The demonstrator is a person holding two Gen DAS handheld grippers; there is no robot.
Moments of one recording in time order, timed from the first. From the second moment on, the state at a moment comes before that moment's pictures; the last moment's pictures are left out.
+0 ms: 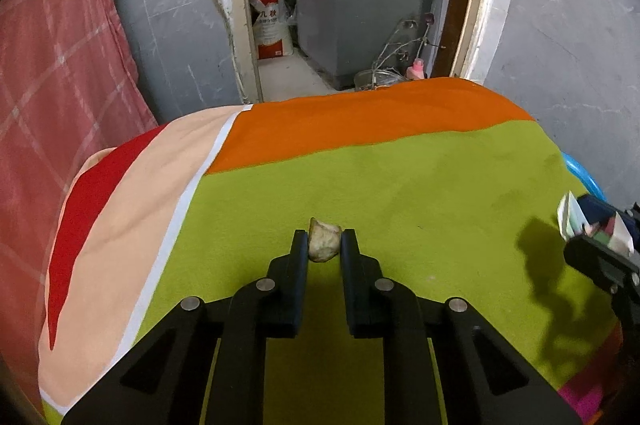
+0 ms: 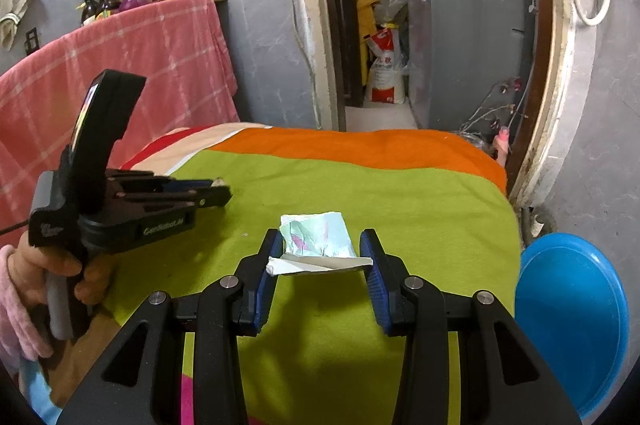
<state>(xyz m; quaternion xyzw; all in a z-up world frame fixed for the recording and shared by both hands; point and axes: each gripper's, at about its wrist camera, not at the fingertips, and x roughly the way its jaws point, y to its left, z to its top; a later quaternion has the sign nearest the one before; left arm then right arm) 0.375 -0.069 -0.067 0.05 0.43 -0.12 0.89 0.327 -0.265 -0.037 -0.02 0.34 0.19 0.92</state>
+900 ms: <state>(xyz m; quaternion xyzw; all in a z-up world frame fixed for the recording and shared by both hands) 0.271 -0.187 0.043 -0.04 0.20 -0.23 0.95 0.231 -0.386 0.043 0.01 0.15 0.05 0.99</state>
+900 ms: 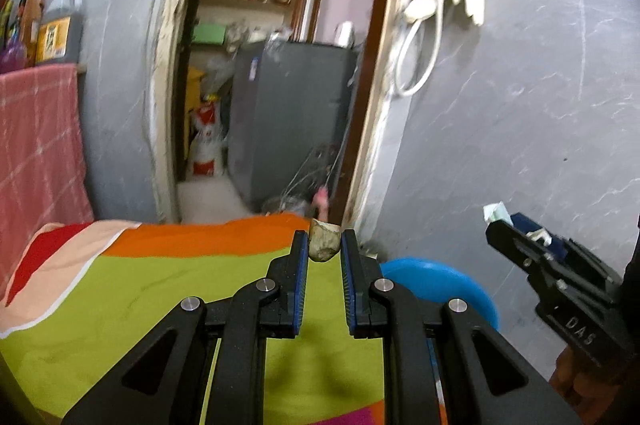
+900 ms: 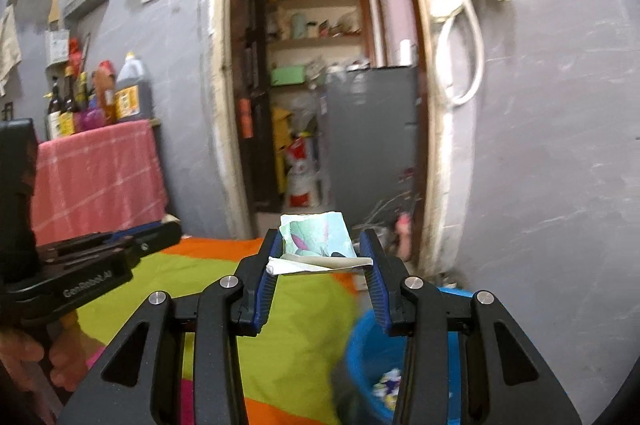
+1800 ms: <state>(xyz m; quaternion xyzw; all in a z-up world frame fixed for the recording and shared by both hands) 0.309 -0.330 -0.010 -0.01 0.27 -0.31 0.91 0.242 -0.502 -0.027 0.07 0.20 -0.05 0.98</state>
